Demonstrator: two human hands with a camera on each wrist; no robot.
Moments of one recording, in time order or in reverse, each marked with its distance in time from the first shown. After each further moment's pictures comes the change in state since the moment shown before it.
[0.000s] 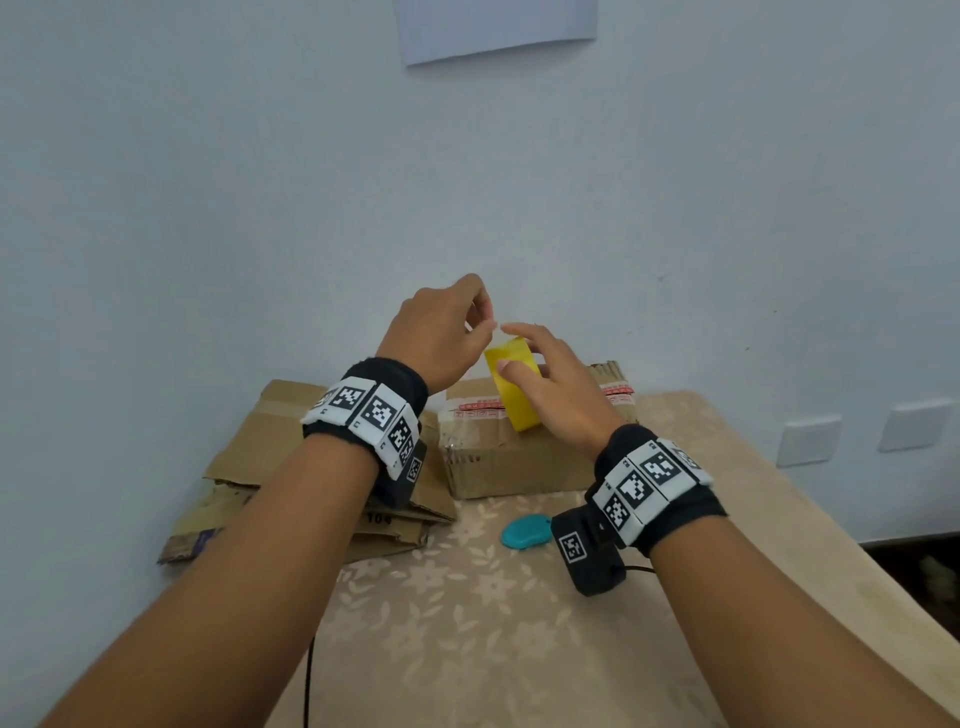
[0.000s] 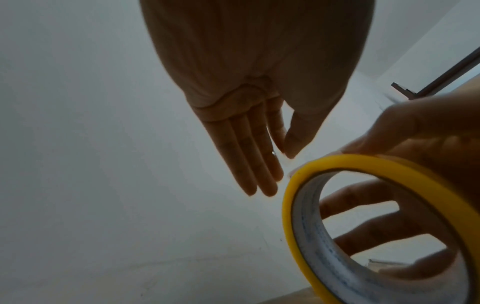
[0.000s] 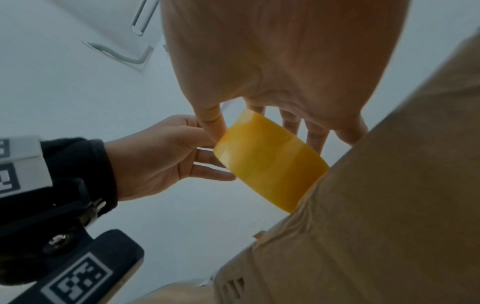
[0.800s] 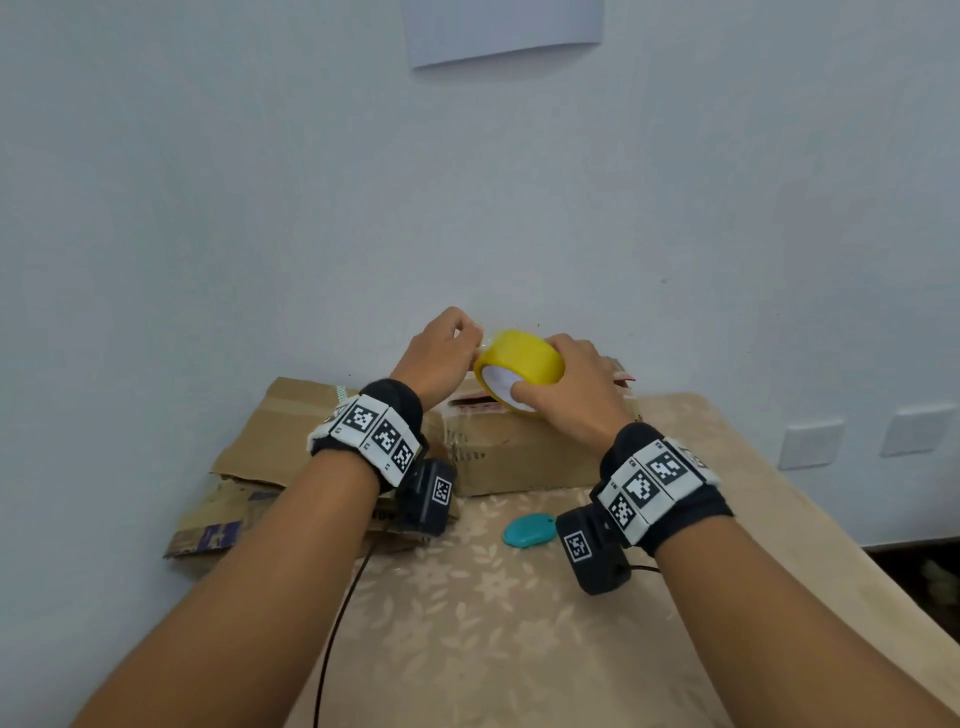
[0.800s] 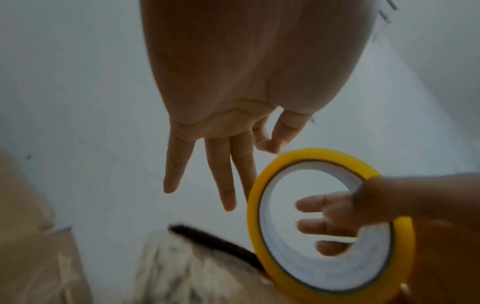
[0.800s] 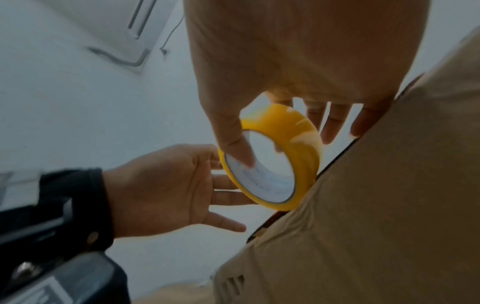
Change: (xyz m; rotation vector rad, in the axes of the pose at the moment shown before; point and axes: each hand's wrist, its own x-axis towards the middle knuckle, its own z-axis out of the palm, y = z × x) left_hand -0.013 -0.006 0.015 -0.553 -0.121 -0.440; right_hand -0.003 -0.005 -0.006 -0.230 0.089 0.152
